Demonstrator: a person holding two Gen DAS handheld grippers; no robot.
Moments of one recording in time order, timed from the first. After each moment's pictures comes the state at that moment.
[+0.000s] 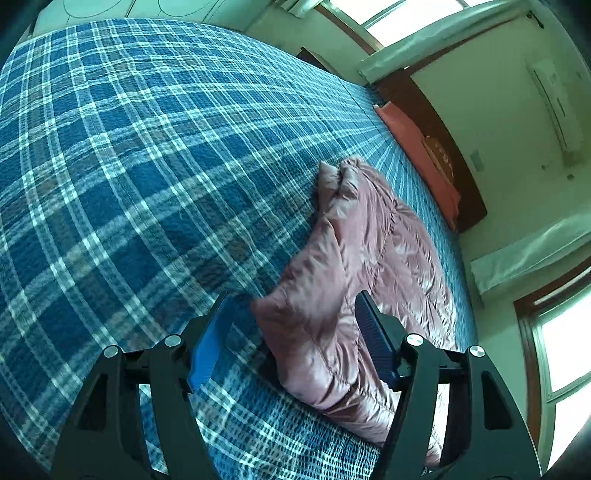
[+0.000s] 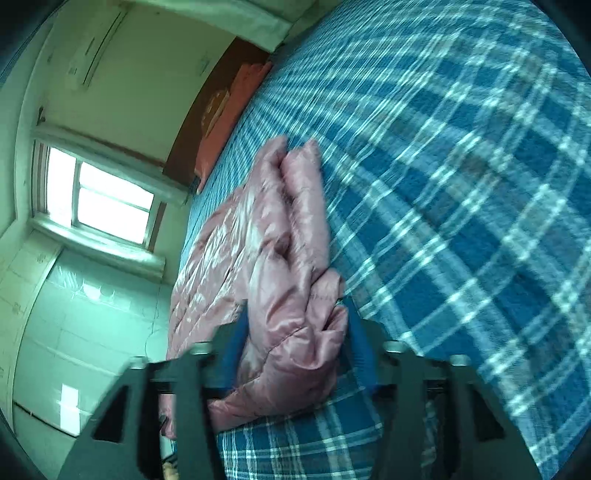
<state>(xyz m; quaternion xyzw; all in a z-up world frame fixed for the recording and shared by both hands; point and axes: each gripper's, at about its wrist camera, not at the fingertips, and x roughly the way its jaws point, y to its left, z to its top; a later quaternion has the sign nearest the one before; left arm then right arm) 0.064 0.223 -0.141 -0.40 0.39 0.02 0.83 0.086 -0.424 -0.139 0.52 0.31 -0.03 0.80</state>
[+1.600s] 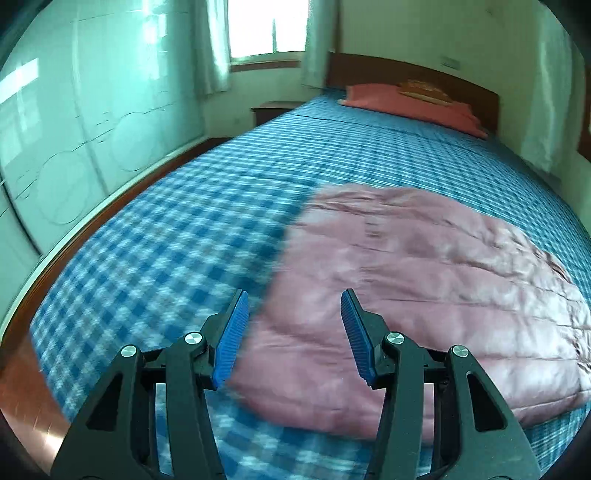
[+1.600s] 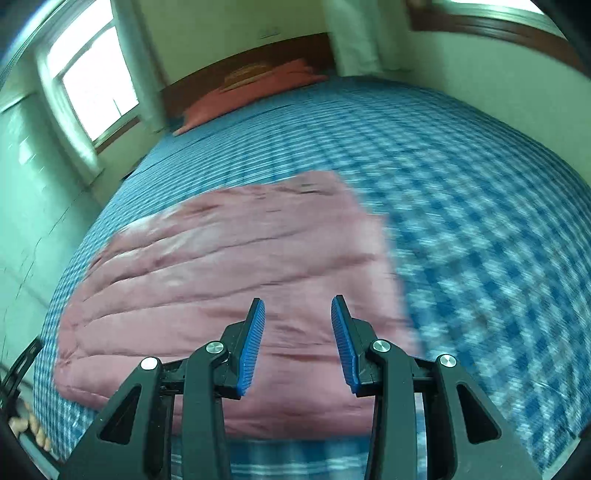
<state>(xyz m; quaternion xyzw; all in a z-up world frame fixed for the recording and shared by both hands) 0.095 0.119 -0.056 -0.01 0.37 0.07 0.93 0.148 -0.320 -0.048 0.17 0.40 -0.06 0.90</state>
